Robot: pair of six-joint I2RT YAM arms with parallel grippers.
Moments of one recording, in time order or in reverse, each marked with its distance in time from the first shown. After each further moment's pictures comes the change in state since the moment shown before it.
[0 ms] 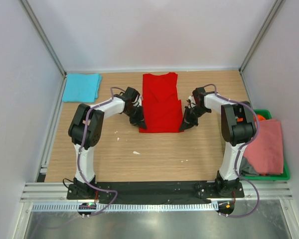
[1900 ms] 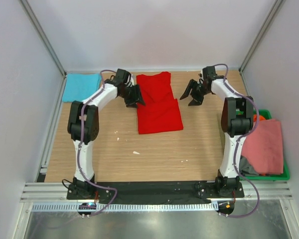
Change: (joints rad) left arm 0.119 0.095 0.316 -0.032 -0.018 0.004; right arm -0.123 0.198 0.440 0.122 0.071 0.116
